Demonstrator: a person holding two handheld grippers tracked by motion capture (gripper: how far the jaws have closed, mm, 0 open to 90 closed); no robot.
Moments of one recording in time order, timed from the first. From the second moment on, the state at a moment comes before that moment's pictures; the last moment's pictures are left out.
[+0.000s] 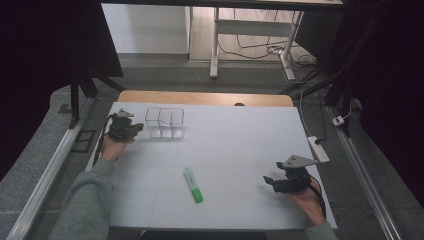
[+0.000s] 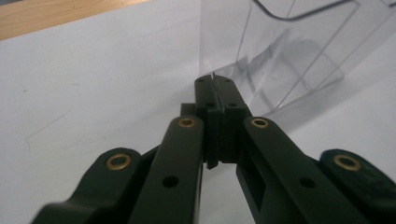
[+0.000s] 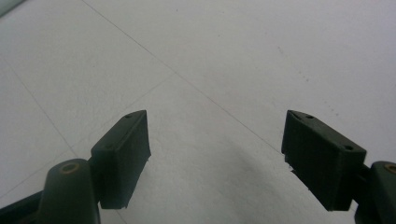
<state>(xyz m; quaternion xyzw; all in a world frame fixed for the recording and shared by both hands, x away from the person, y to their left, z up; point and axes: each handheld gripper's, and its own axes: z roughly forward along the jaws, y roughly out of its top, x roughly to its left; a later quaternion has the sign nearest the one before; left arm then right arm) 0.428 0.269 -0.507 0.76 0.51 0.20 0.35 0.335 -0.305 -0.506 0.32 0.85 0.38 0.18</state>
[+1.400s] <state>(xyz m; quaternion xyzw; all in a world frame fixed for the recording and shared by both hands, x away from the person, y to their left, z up) 0.456 0.263 -0.514 0.76 0.51 0.17 0.37 0.336 -0.305 -0.511 0.32 0.86 0.36 0.18</state>
